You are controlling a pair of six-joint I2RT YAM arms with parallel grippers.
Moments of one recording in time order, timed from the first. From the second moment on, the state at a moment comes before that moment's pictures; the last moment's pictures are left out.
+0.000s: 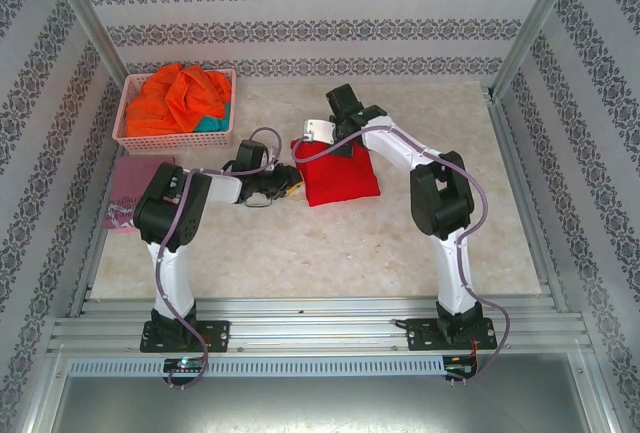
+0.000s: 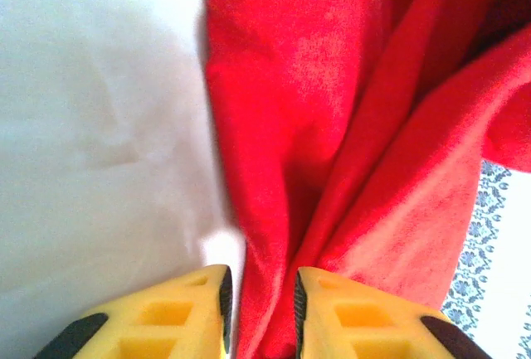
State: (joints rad) left arm -0.28 2.01 1.02 0.24 0.62 -0.92; right arm 0.46 2.18 1.84 -0.66 -0.02 -1.02
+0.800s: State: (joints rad) left arm -0.20 2.21 1.43 0.05 0.42 -0.91; right arm 0.46 2.13 1.79 -0.63 -0.07 -1.00
